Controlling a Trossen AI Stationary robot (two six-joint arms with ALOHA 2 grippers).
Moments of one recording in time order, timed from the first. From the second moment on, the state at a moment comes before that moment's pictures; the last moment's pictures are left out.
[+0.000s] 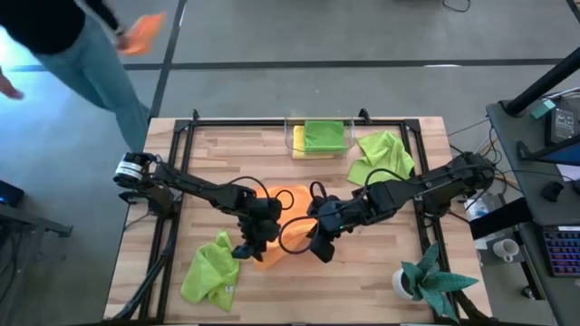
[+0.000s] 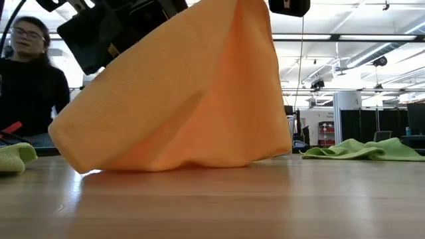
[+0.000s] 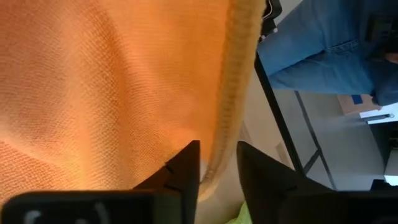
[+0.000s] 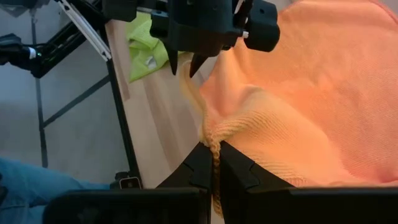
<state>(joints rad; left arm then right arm) -0.16 1.65 1.01 -0.38 0.70 -0.02 0.33 1.64 1.50 -0.70 0.05 0.81</state>
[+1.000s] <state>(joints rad) -0.16 1.42 1.07 -0.72 0.50 -0.04 0.34 1.64 1.50 -0.70 0.05 0.80</state>
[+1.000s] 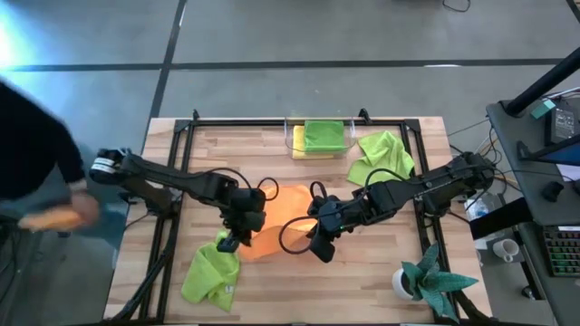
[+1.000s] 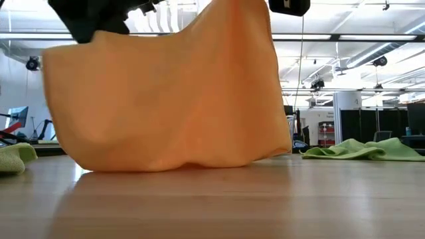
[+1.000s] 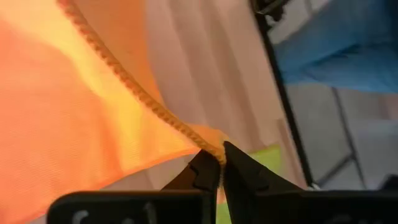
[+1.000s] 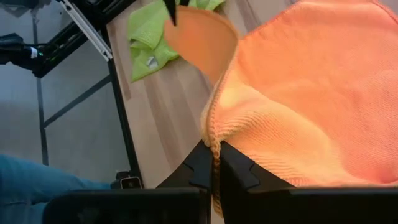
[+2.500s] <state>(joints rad) -0.13 1.40 1.73 -1.39 -0.40 0.27 0.19 1.64 1.80 -1.04 0.52 0.34</state>
